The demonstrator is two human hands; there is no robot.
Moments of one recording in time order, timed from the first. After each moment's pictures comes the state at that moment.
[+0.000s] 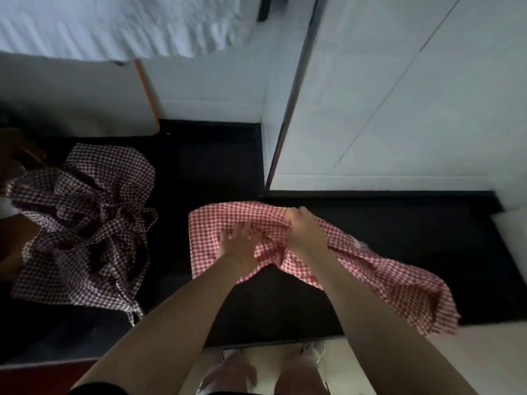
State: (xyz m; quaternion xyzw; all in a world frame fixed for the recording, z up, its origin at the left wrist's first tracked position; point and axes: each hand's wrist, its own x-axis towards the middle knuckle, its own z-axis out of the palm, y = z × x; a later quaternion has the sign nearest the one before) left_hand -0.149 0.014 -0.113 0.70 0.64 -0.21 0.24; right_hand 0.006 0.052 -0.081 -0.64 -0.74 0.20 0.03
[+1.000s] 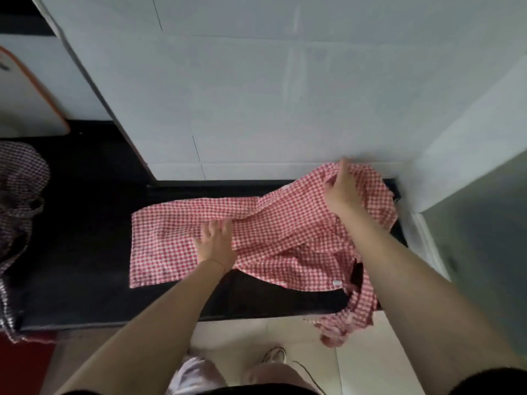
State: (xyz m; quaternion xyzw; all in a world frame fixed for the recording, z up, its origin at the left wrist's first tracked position) left_hand 0.137 0.006 -0.093 0.59 0.77 -0.11 0.21; right_hand 0.386 0.140 -0.013 -0.74 -0.59 0.25 0.19
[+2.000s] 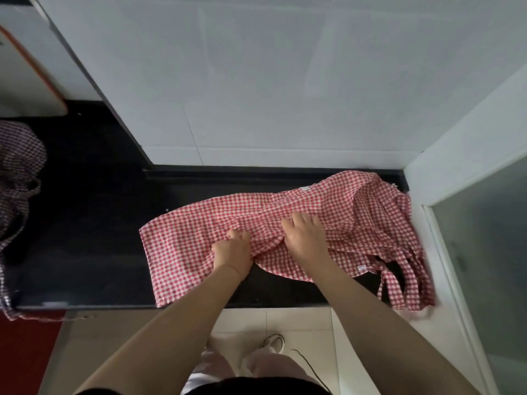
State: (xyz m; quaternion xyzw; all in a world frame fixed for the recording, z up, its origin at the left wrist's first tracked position) left_hand 0.194 -0.011 -0.113 0.65 0.72 -0.21 0.13; right_hand 0.366 0.045 -0.113 -0.50 -0.87 -0.03 0.04
